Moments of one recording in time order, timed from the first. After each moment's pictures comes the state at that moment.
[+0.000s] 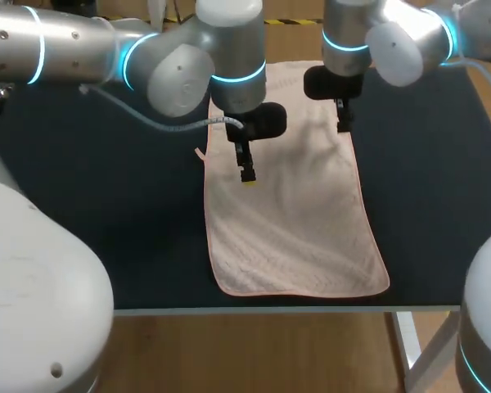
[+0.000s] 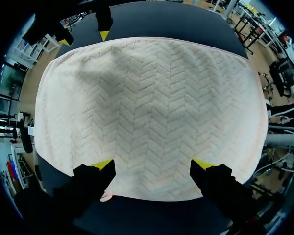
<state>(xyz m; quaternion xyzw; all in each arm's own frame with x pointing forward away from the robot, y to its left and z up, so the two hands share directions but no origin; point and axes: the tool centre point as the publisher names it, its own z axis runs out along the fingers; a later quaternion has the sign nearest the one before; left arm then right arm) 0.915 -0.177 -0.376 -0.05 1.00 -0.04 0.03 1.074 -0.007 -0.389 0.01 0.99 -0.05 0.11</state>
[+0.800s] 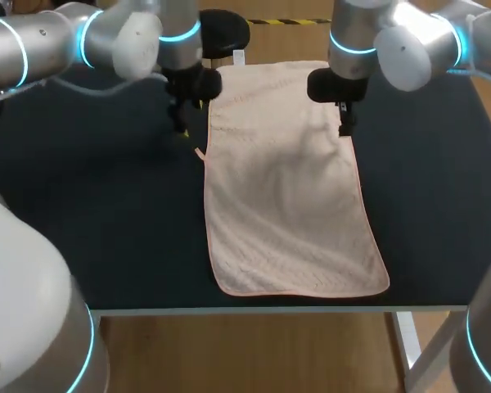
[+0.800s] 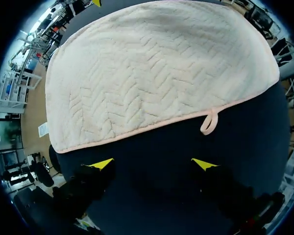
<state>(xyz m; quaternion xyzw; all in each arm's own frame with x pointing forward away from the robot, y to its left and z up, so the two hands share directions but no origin) 1.097 -0.048 -0.402 0.15 0.99 -0.02 0.05 1.064 -0.008 -0.390 0.01 0.99 -0.03 0.11</state>
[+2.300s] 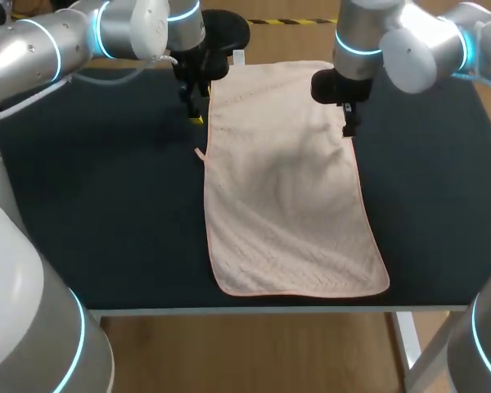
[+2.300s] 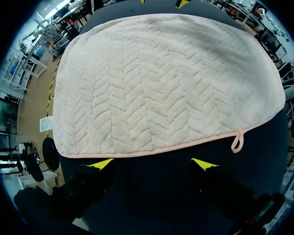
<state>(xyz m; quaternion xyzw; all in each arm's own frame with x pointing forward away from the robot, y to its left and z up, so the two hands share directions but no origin) 1.141 -0.075 -0.410 0.09 0.99 -0.07 0.03 1.062 -0.014 -0.389 -0.02 0.99 -0.03 0.11</state>
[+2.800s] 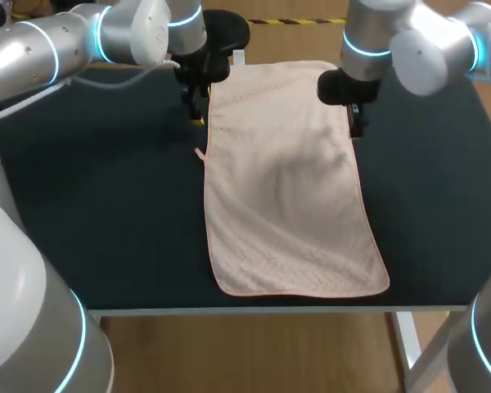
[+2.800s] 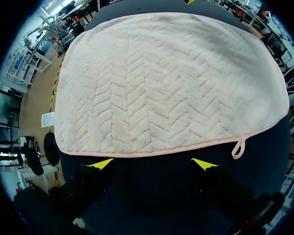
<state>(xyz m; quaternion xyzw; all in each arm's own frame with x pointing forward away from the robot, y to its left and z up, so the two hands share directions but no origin) 1.138 -0.078 -0.410 0.06 1.00 -0.07 0.04 1.049 -0.026 -0.381 -0.03 0.99 -0.03 0.12</state>
